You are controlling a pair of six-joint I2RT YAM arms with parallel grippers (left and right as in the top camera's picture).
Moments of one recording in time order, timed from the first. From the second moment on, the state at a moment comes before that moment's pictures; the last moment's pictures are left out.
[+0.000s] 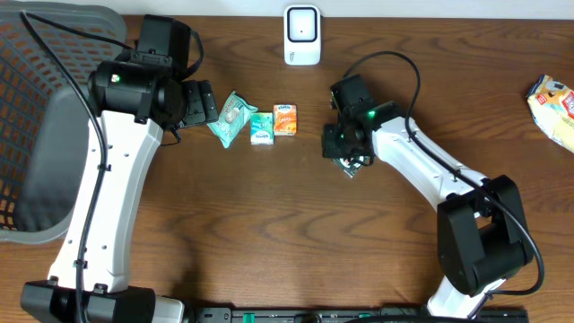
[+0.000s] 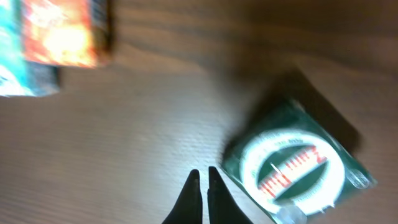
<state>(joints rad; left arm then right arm) -0.17 1.60 1.75 -1.34 -0.21 -0.38 0.44 1.87 1.32 -0.67 -0.11 0.44</state>
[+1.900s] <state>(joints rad) -0.17 1.60 1.75 -1.34 -0.21 -0.38 0.33 1.84 1.32 -0.75 -0.19 0.41</state>
